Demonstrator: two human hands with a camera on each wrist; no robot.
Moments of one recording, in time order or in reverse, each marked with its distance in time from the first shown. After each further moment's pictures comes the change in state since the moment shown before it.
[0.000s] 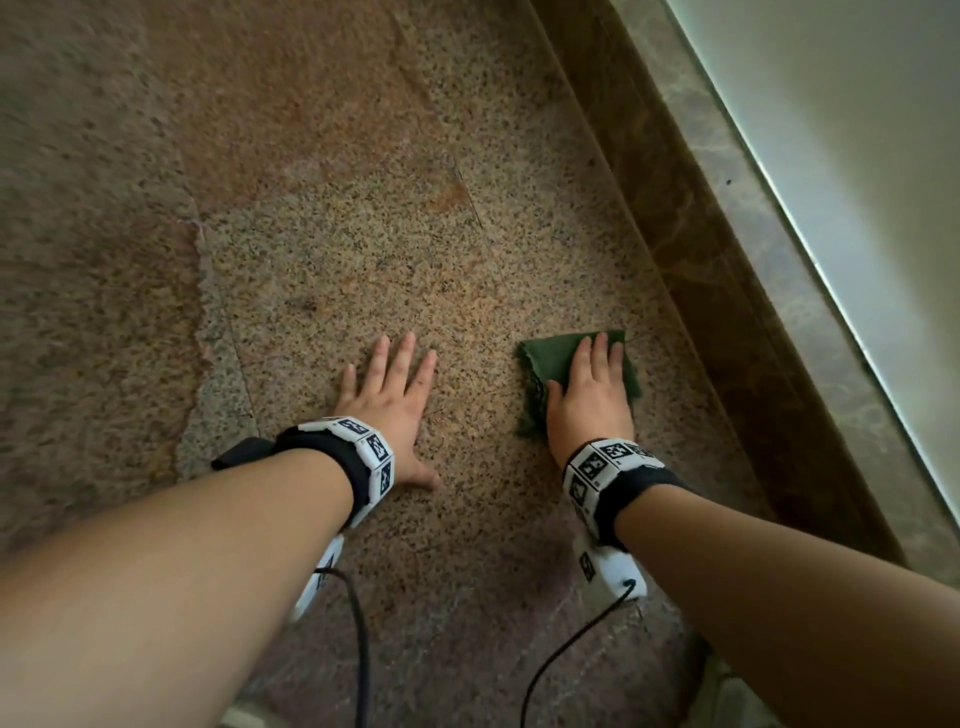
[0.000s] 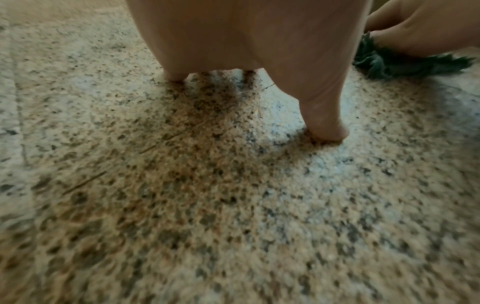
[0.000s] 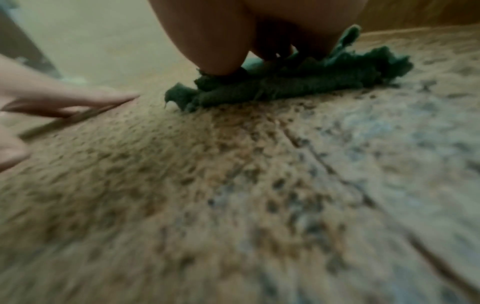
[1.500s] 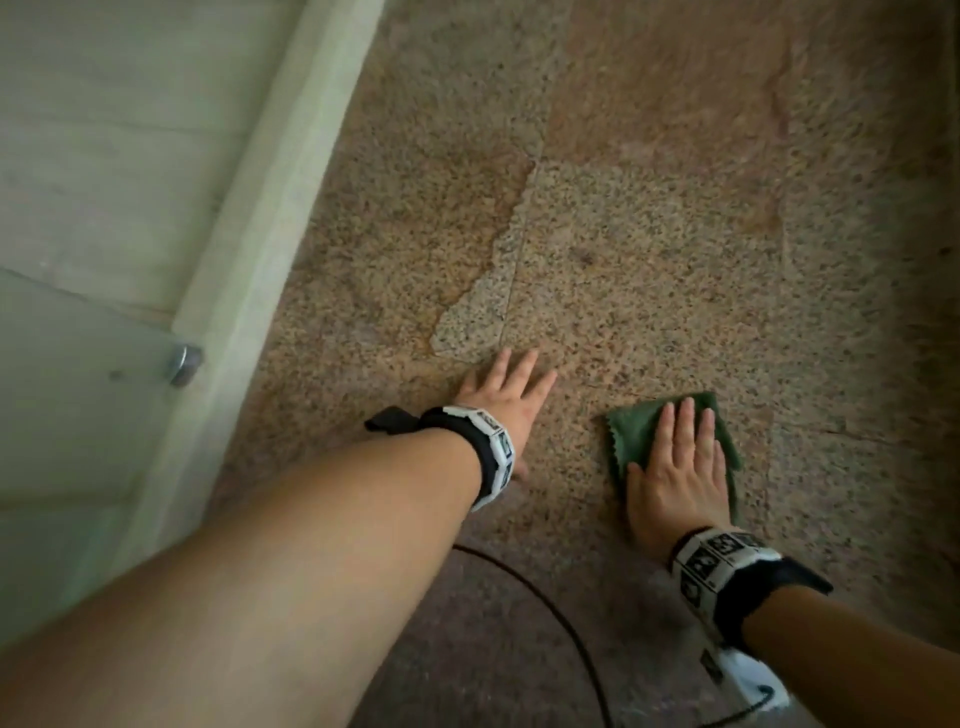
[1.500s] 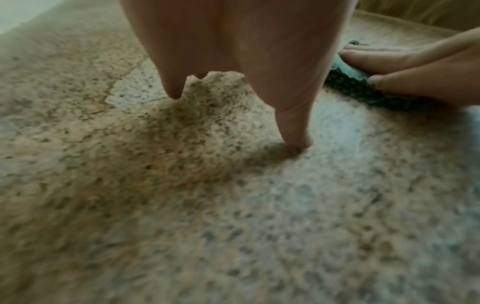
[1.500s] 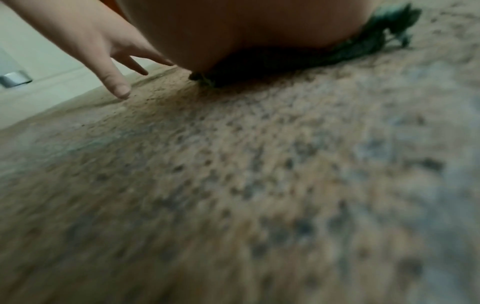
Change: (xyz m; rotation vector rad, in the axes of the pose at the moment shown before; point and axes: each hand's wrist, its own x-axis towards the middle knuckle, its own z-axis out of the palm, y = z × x) left_hand -0.085 -0.035 0.074 -0.323 0.001 -0.231; right_hand -0.069 -0.039 0.054 -0.370 -0.234 -0.512
